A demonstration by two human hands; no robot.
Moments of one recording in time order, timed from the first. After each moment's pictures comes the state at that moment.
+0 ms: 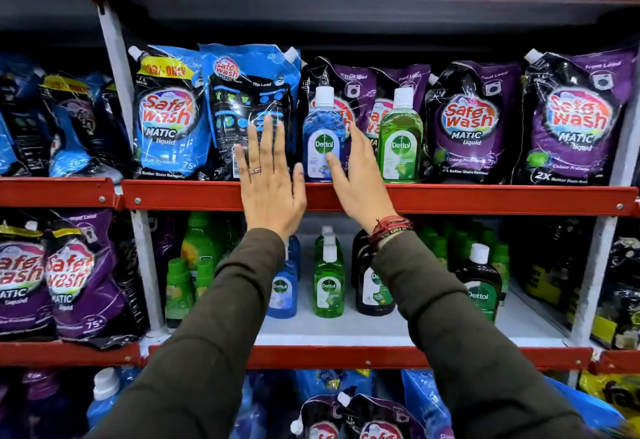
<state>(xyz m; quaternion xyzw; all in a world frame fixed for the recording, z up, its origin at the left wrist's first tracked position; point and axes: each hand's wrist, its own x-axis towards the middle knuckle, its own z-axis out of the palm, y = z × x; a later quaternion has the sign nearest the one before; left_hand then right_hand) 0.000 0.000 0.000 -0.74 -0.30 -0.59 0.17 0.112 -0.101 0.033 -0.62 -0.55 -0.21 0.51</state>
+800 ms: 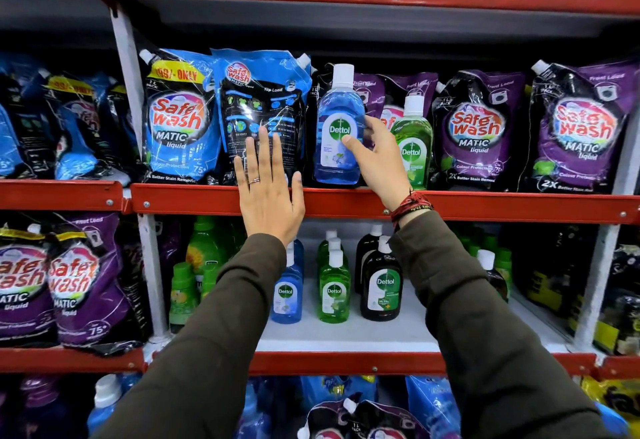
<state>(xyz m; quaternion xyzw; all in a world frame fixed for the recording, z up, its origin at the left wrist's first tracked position) -0.010 0.024 -0.006 -0.73 -0.36 -0.55 0.16 0.110 -0.104 0.072 -0.56 -0.52 -0.08 0.63</state>
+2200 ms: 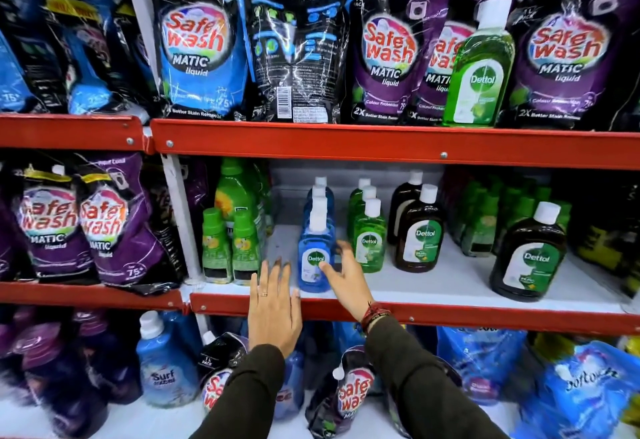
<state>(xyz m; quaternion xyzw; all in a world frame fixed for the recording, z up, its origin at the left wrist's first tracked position) -0.079 0.033 -0.279 -0.85 -0.43 -0.32 -0.01 0.068 -0.018 -0.221 -0.63 -0.49 0.16 0.58</state>
